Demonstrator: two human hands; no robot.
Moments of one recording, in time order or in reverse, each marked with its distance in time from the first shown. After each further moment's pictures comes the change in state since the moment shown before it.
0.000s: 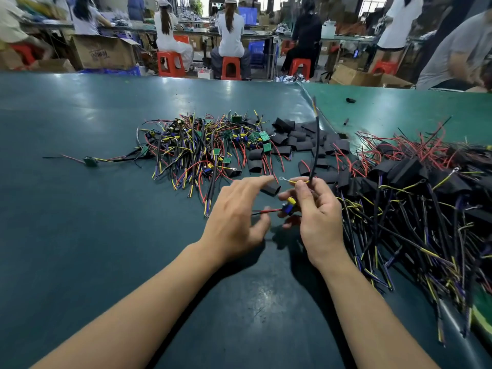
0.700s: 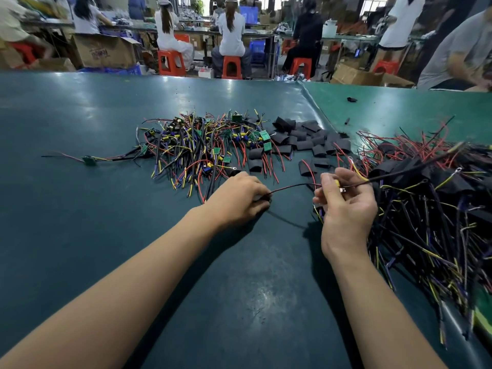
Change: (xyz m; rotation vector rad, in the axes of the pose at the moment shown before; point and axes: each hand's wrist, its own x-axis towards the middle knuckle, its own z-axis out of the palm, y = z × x) left_hand 0.046 -0.040 0.011 0.150 -0.483 -0.009; right_hand 0.017 -0.001 -0.017 0.215 0.356 -0.120
